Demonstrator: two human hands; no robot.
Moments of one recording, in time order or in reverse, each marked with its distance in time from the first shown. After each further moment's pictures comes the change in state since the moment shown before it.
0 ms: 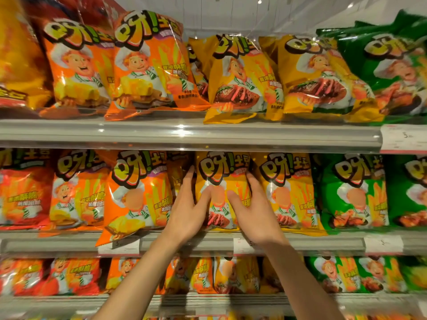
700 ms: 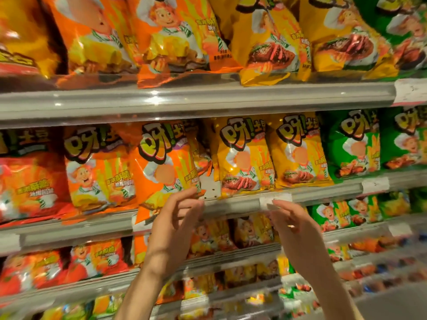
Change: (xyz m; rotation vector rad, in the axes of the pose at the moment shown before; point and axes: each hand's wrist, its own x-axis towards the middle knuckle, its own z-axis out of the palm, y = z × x) left_hand -0.082 -0.061 -0.093 -0.577 -0.127 -0.117; right_hand -0.123 0.019 0.028 -0.078 0.240 0.106
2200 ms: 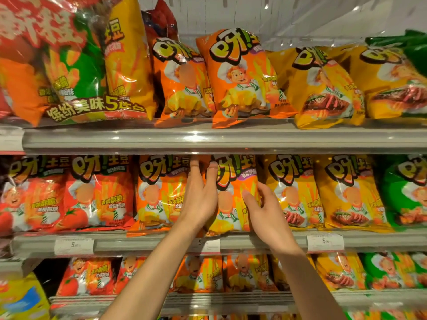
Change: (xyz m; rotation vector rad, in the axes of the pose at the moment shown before) left_hand 0.081 0.074 -0.034 0.440 0.241 0.114; right_hand 0.055 -0.120 0.114 0.221 -0.223 0.014
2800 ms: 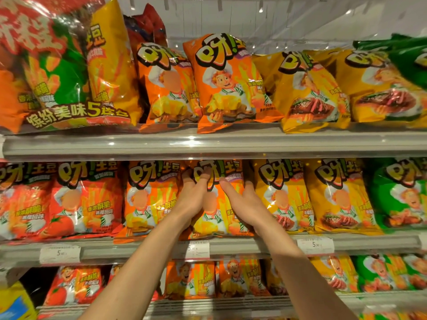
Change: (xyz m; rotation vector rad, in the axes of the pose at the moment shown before) left_hand 0.034 -0.018 0.015 -0.032 -0.112 -0.293; right_hand 0.037 -0.021 0.000 -0.060 -0.161 0.183
